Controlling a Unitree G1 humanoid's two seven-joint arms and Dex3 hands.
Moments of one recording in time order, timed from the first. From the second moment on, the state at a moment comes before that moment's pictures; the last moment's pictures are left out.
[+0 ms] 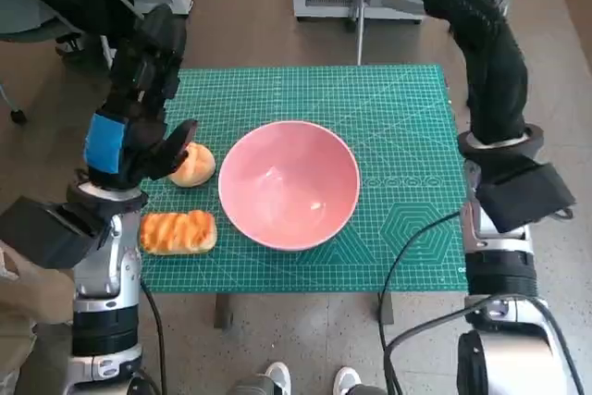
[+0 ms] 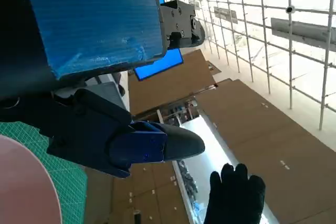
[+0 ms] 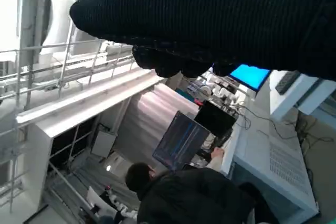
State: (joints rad) left arm -0.48 0.29 0.20 0.10 -0.25 -0.27 -0.34; right arm -0.88 -0.23 -0.11 0.67 0.00 -0.78 0.16
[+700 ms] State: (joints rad) left arm -0.48 0.29 0.20 0.09 -0.24 -0.27 -0.33; right arm -0.88 -0.23 -0.11 0.66 0.02 -0.78 0.17
